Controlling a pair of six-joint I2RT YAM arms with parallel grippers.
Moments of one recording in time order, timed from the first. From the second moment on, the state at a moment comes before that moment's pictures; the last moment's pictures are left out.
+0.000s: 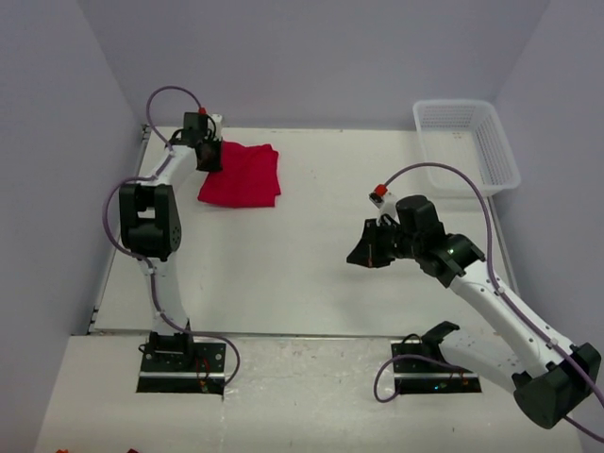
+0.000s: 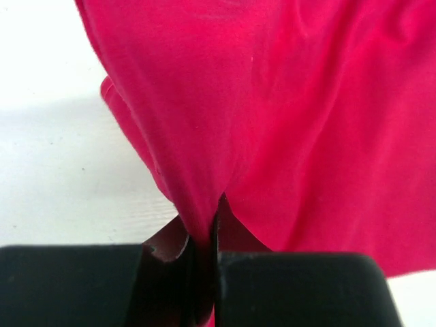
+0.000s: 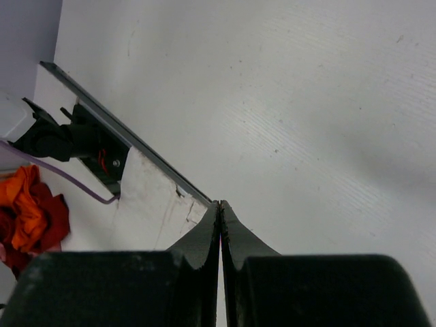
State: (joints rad) left arm -0.05 2.10 1.70 -0.45 0.06 0.02; right arm 0.54 0.98 0.89 -0.62 -0.41 0.49
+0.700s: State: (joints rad) left arm 0.11 2.36 2.07 -0.56 -0.13 0.19; right arm 0.54 0.95 0.88 -0.70 -0.28 0.49
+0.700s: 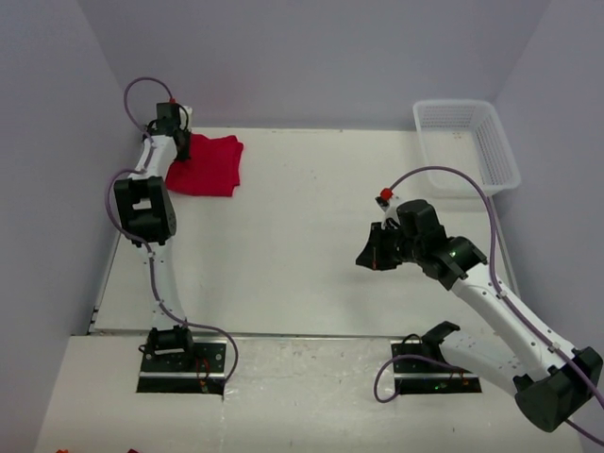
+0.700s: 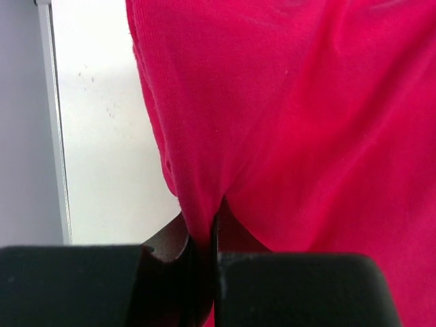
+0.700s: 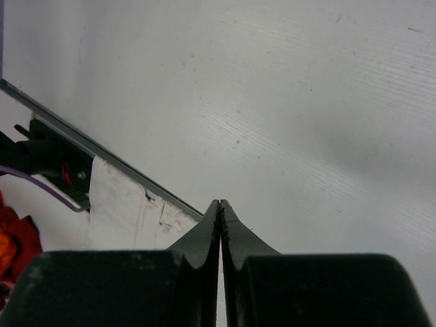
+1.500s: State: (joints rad) left arm 0.22 2.57 2.31 -0.50 -0.16 0.25; right arm 0.54 1.05 0.92 -0.77 -0.17 0.48
